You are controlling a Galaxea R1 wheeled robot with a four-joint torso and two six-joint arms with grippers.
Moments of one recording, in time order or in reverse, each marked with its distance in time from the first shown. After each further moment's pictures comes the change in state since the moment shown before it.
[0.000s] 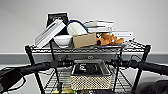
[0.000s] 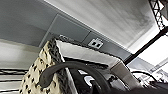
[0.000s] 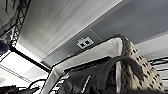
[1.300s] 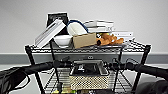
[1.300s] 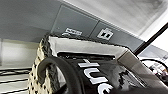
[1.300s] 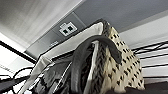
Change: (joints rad) left arm 0.010 0.053 -0.079 0.101 0.086 0.004; right arm -0.059 0.057 -0.112 -0.078 -0.080 0.000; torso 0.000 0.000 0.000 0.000
